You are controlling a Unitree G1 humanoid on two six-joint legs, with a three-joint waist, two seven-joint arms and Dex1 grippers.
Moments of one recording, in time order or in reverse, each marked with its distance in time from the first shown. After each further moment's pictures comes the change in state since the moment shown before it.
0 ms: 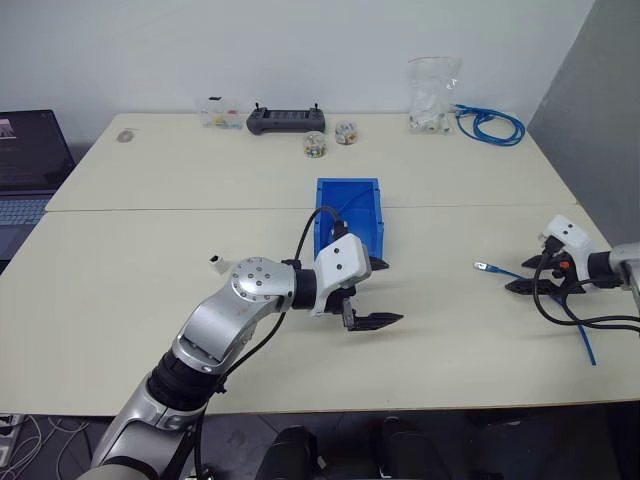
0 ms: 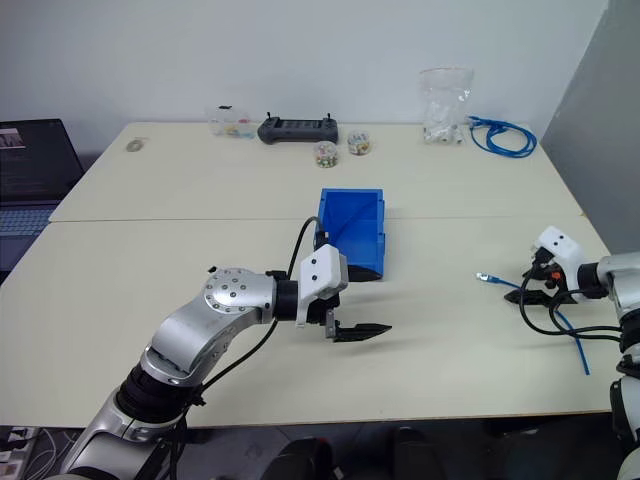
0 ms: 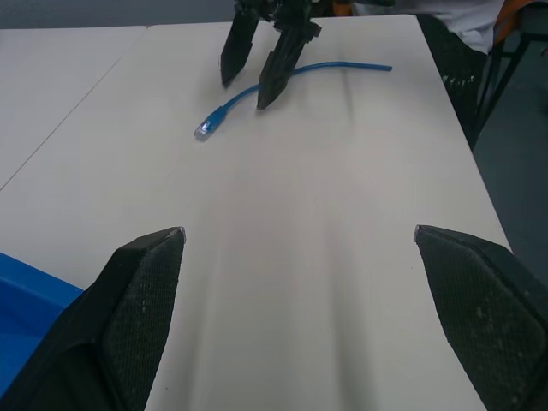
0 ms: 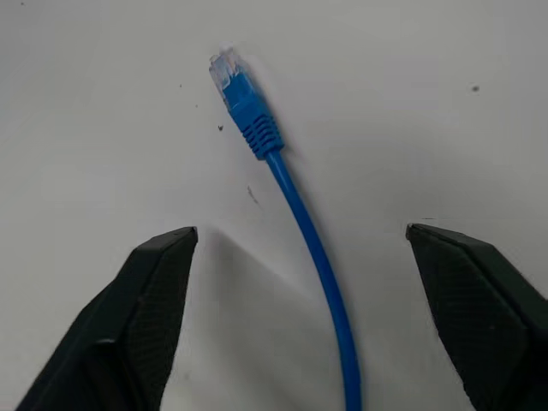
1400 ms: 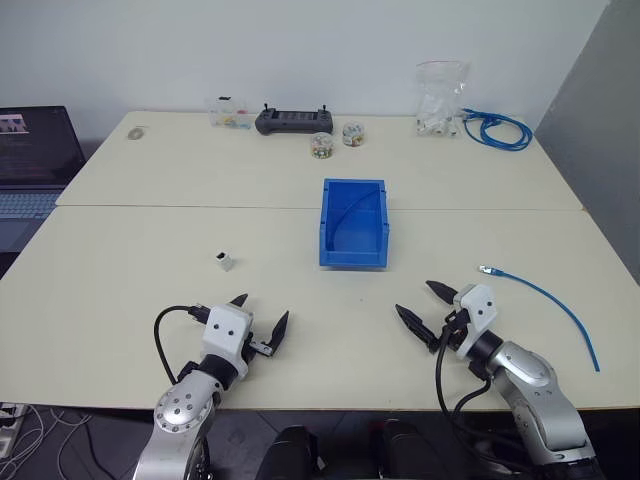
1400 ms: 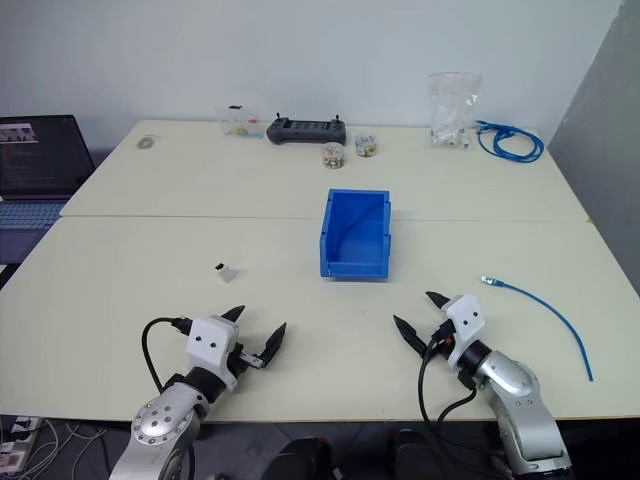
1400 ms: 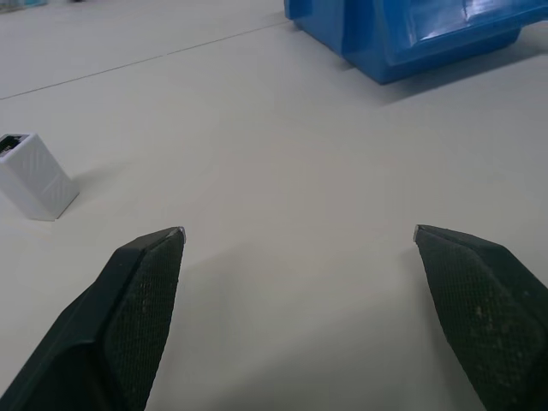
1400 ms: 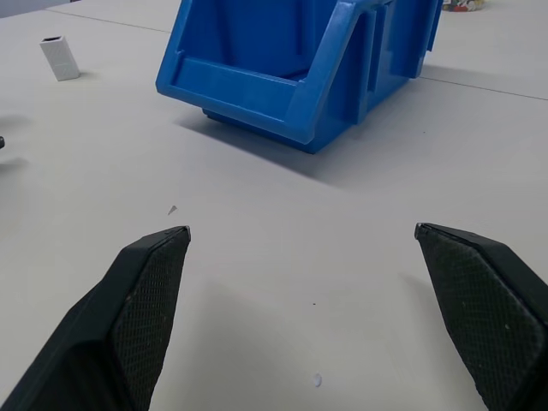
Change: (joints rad) left arm 0.776 -0.165 0.385 0.005 0.200 -0.469 0.516; right arm 0.833 0.568 -0.135 -1.109 0.235 -0.146 -0.678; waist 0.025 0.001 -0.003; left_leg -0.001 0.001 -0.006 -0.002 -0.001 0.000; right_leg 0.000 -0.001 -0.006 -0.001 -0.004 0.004
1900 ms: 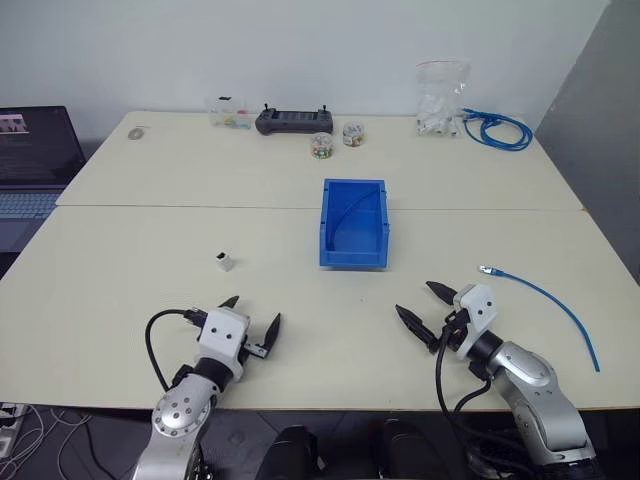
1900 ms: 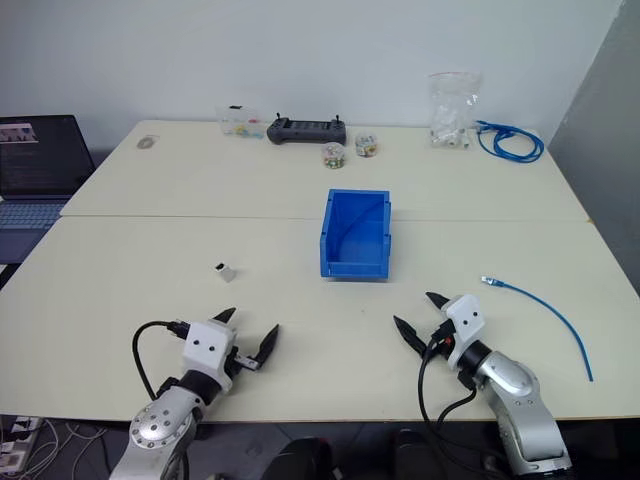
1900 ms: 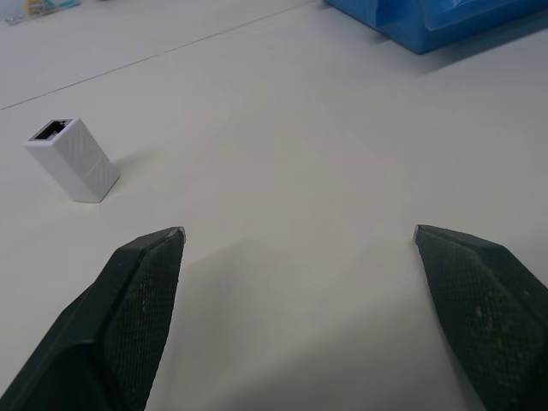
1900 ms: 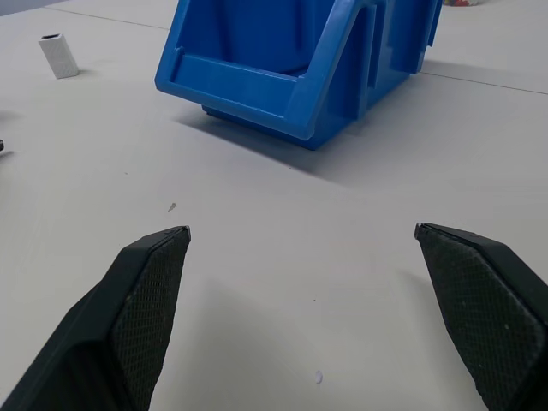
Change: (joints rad) left arm 0.008 -0.018 0.004 0.043 0.084 -0.042 0.080; right arm 0.001 0.001 -0.001 -0.002 0.001 0.010 -0.002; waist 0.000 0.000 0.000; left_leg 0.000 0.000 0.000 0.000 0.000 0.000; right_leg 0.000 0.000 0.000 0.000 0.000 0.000
